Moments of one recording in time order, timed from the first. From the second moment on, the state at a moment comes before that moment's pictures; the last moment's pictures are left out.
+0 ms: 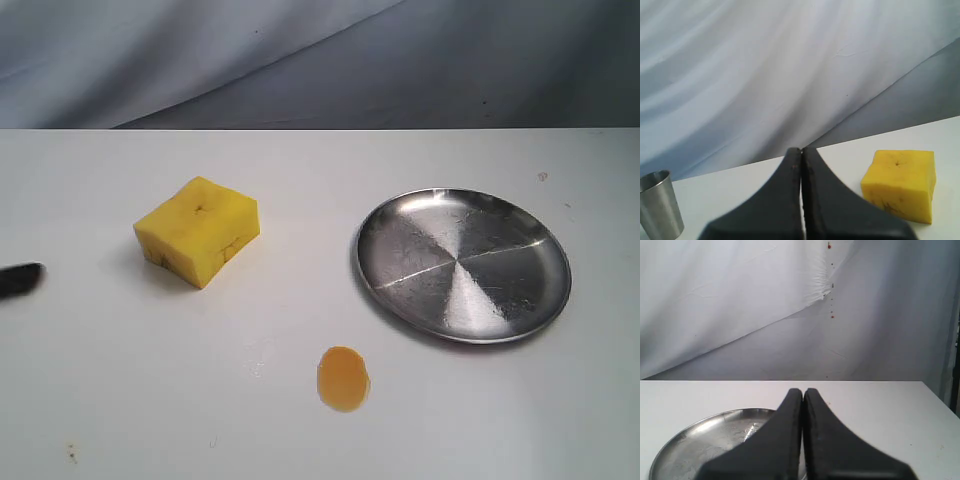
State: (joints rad) left arm -0.07 0.00 0.00 0.05 0.03 0.17; right arm 0.15 0.01 0.00 0.01 0.06 0.00
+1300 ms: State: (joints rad) left arm -0.07 0.00 0.00 0.05 0.03 0.17; right arm 0.15 0.62 -0.60 1.00 0.54 -0.71
